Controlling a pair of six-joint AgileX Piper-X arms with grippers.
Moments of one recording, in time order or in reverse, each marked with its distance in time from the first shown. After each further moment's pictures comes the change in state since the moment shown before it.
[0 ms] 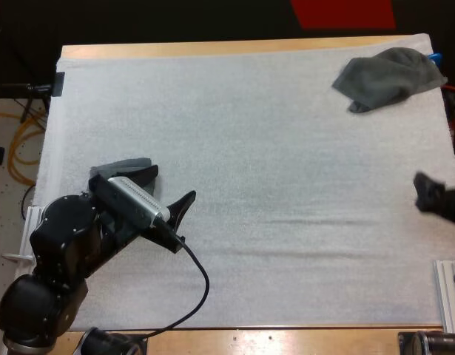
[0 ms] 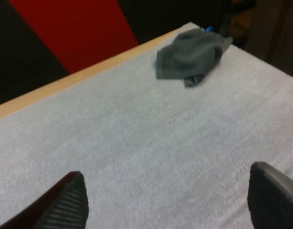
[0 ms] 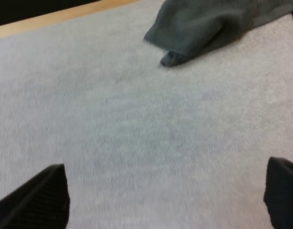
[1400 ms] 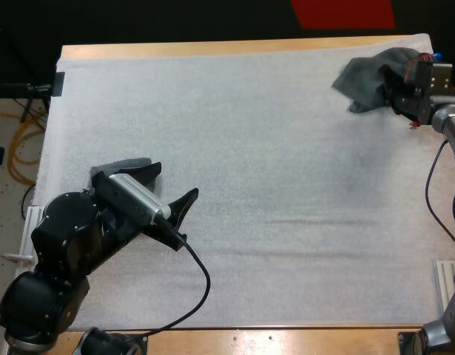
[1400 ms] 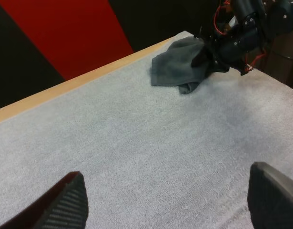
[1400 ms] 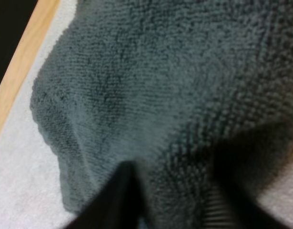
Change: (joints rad) left arm 0.000 0.009 0.000 -0.013 0.017 -0.006; right arm 0.002 1.400 -0.605 -0.600 -0.062 0.653
